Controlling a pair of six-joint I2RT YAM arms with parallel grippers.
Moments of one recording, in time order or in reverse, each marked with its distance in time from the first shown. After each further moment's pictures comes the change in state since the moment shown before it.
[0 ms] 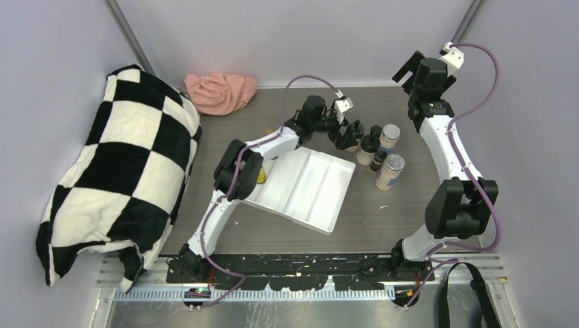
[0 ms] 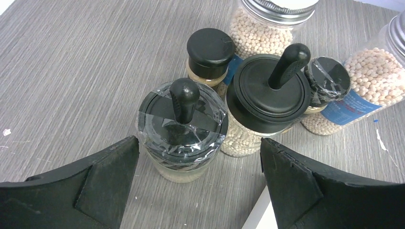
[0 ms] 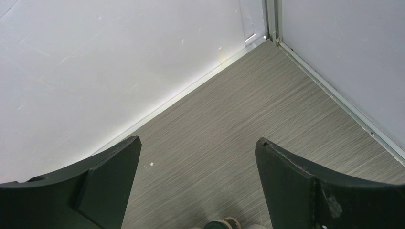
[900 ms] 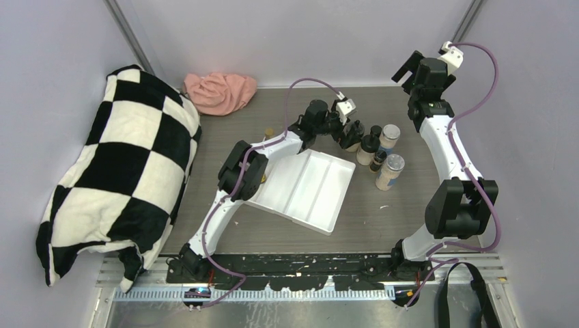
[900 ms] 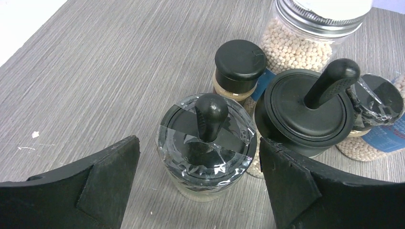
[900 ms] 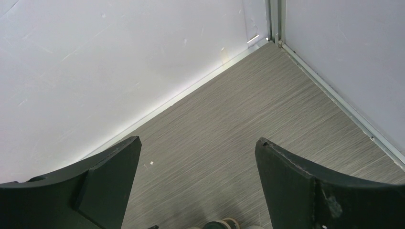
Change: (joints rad) left arm -0.019 0.043 -0.001 0.129 -0.133 -0.008; right arm 0.000 0.000 0.000 0.007 -0.016 -0.017
